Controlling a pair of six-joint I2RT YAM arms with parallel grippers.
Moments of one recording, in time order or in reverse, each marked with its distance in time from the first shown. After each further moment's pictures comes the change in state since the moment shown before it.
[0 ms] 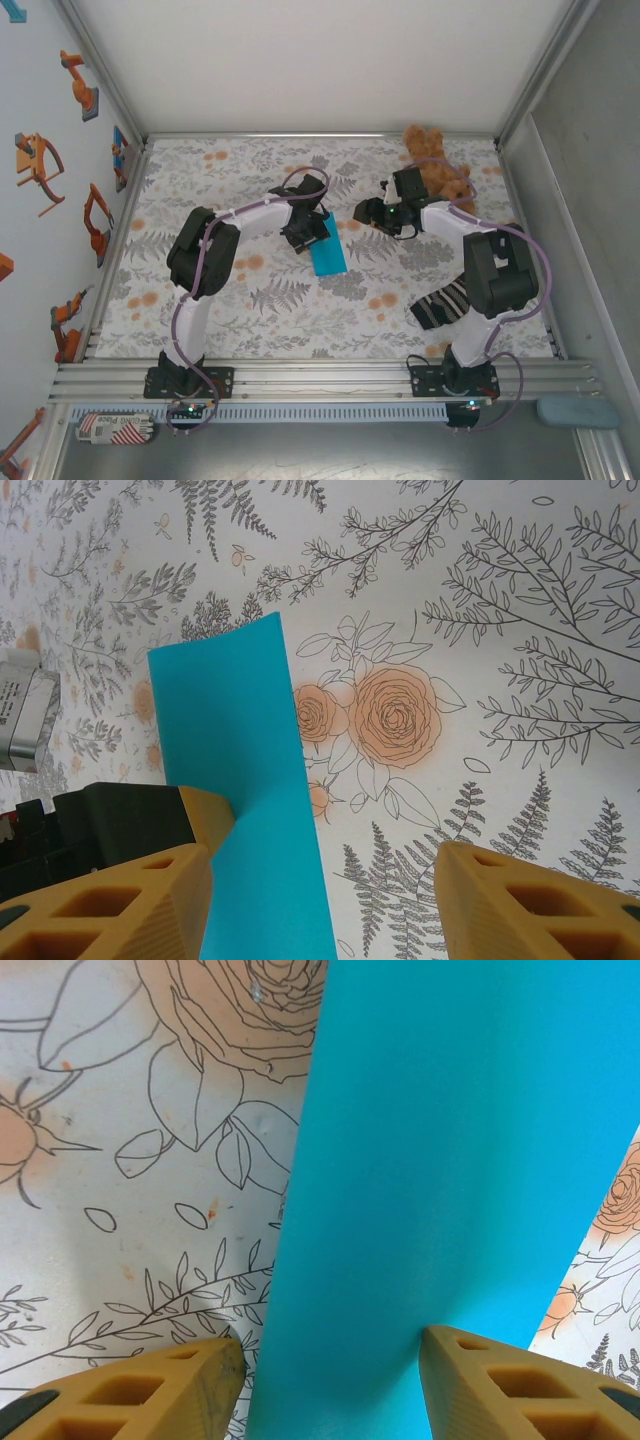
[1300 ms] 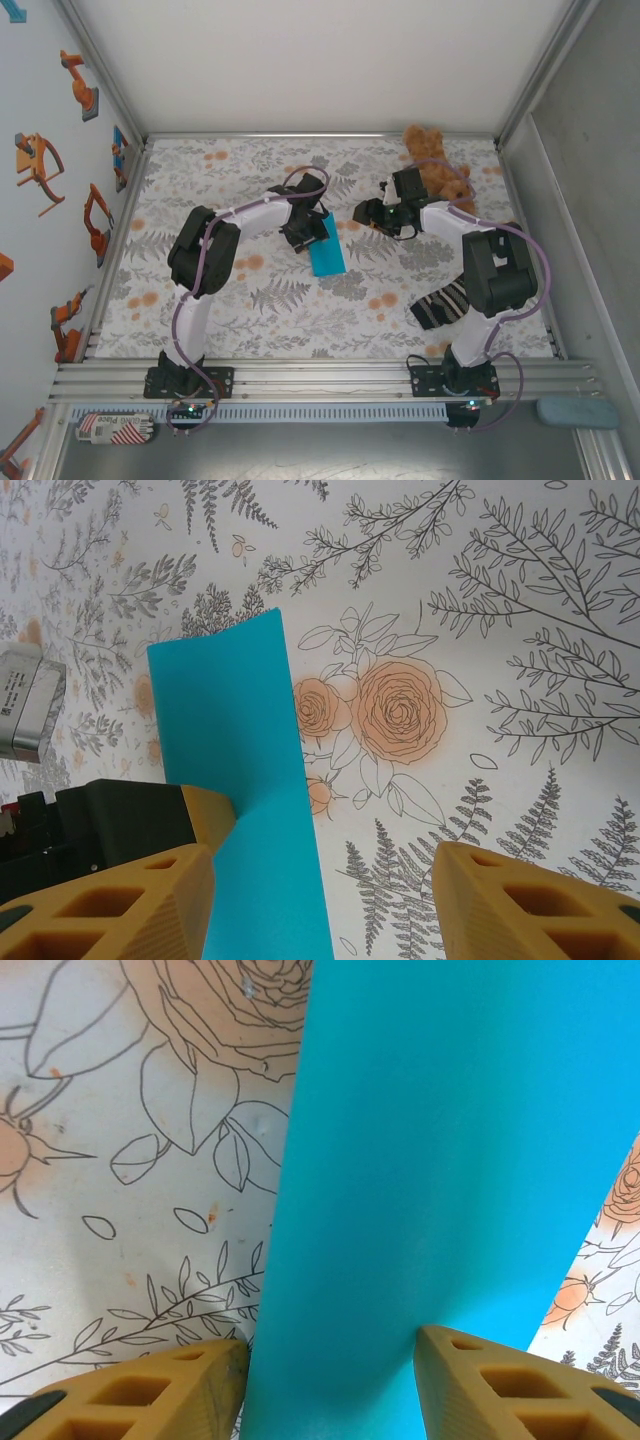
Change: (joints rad) left arm 0.011 0.015 0.019 -0.027 0.029 0.045; right arm 0.000 0.009 0.000 0.000 -0.016 0.000
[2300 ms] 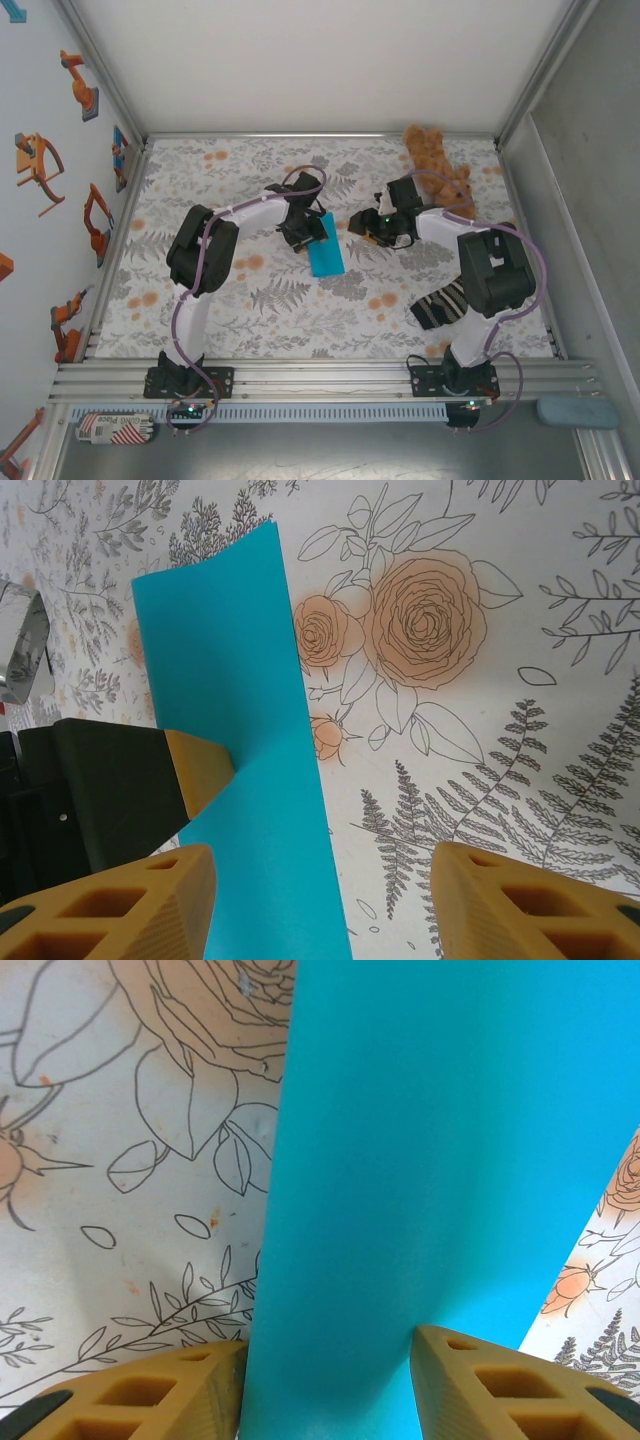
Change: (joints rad) left arm 0.021 0.006 0.002 -0.007 0.050 0.032; right arm 0.034 0.006 -0.068 0.039 -0.057 0.053
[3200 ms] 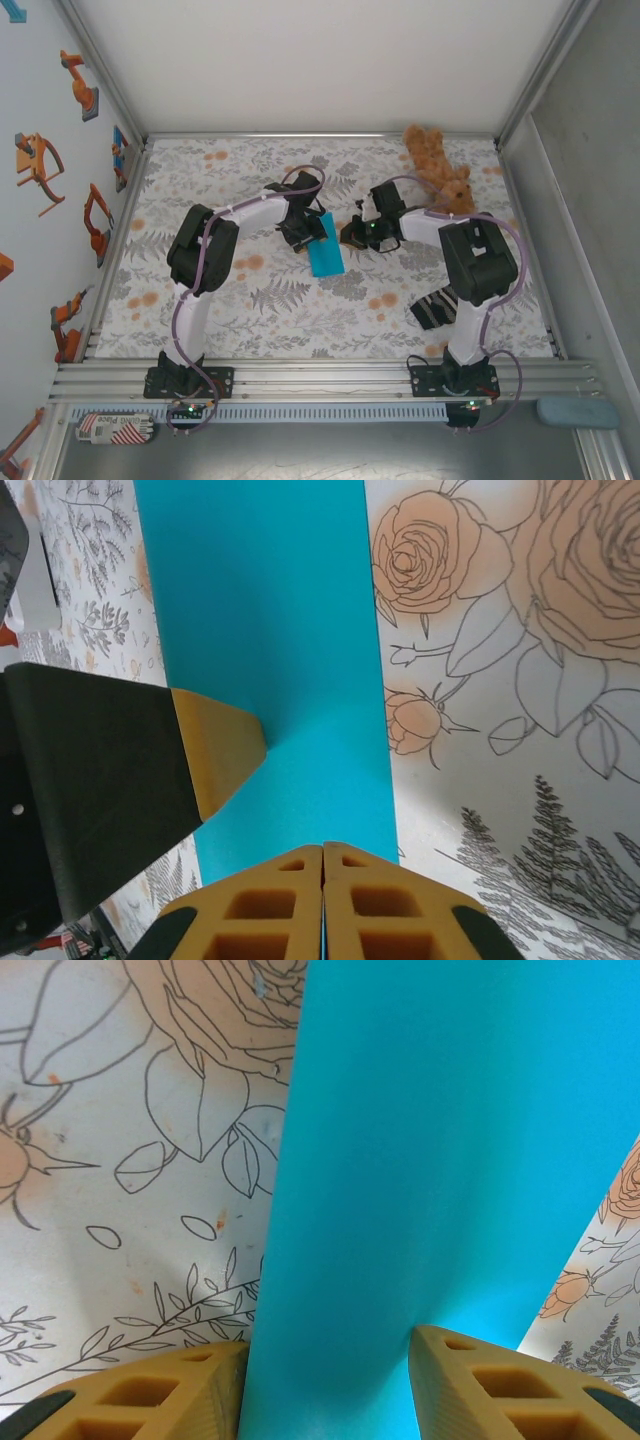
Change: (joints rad) left arm 0.006 0.008 0.011 -0.014 0.013 -0.014; right arm 0.074 0.121 0.047 0.047 -0.100 -0.002
